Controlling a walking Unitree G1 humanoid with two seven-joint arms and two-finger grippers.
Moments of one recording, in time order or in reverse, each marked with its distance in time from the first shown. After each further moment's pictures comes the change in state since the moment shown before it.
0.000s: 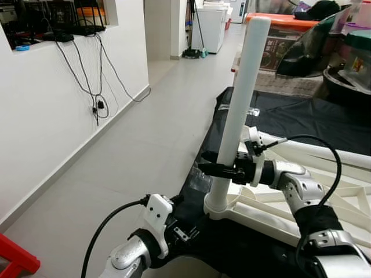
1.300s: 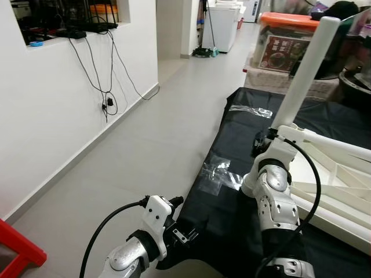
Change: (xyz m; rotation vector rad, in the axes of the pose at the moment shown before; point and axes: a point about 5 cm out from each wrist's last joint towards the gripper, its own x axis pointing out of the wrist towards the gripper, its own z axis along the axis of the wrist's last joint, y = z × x) left arm -0.002 0.000 -0.002 -0.001 0.007 -0.008; right arm -0.015 -0.017 0.007 0.015 -0.350 -1.550
